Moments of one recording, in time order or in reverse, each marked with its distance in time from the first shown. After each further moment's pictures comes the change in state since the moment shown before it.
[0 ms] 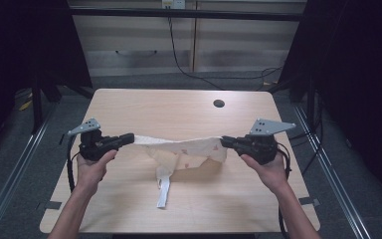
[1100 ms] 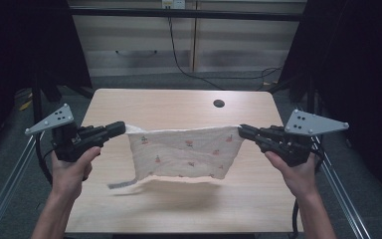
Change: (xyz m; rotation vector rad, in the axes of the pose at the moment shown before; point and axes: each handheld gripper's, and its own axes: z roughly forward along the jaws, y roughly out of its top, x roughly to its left) left arm -0.070 0.053 -0.058 -0.121 -0.045 0.120; right arm 0.033 0.048 -0.071 -0.150 -0.045 -0.086
